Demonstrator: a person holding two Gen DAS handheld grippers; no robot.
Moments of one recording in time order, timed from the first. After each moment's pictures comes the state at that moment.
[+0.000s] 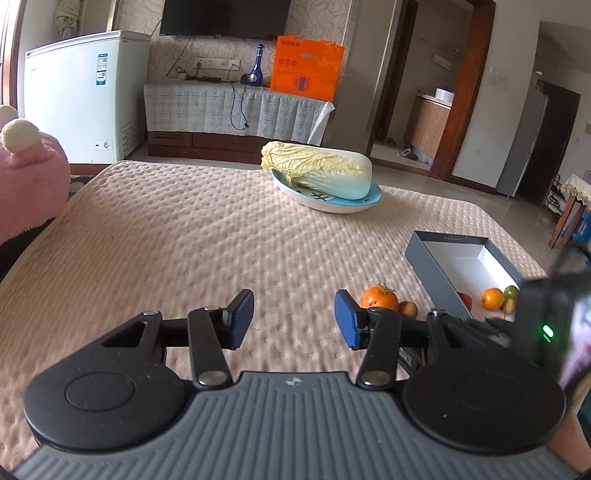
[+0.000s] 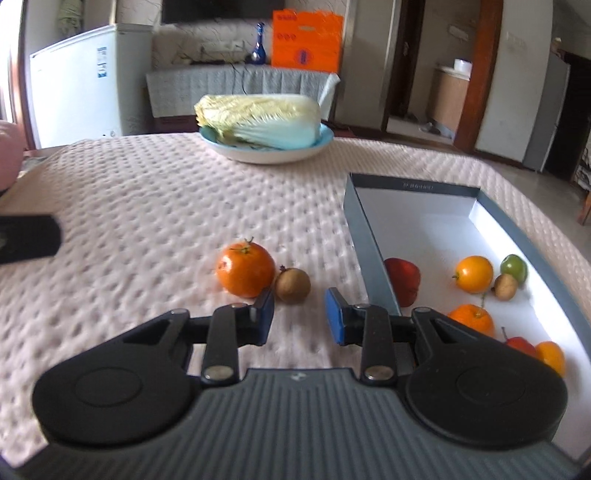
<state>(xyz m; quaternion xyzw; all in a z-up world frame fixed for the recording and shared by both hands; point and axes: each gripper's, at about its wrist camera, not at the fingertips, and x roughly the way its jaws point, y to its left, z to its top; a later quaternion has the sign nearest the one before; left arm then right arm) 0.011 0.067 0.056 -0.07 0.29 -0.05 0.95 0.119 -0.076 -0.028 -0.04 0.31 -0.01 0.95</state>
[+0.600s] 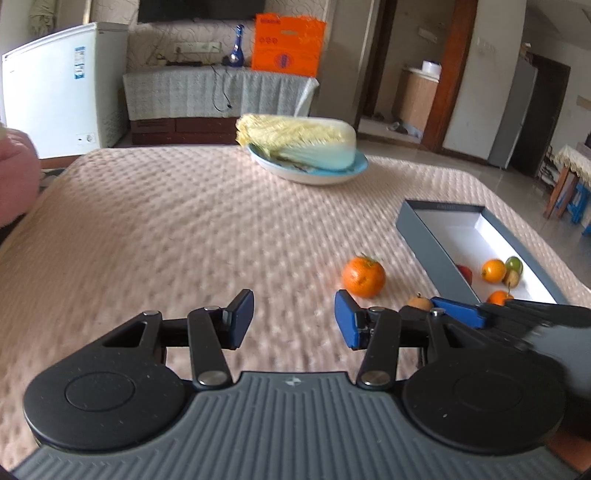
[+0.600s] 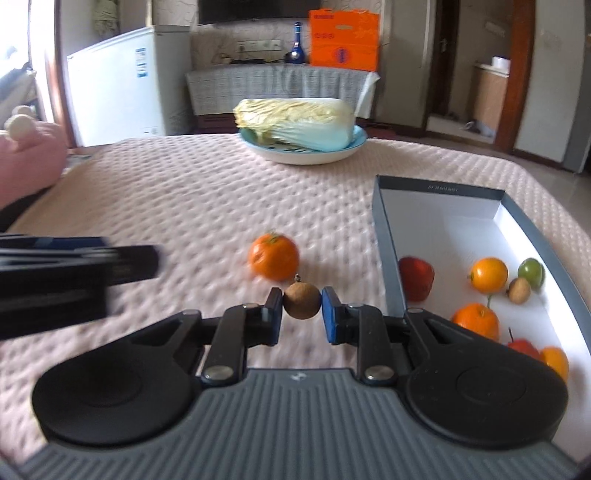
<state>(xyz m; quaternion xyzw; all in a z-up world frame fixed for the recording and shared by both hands) 0.037 0.040 0.033 -0.05 0.33 -0.07 0.94 0.092 -0.091 -0.008 -0.03 0.32 0.08 0.94</state>
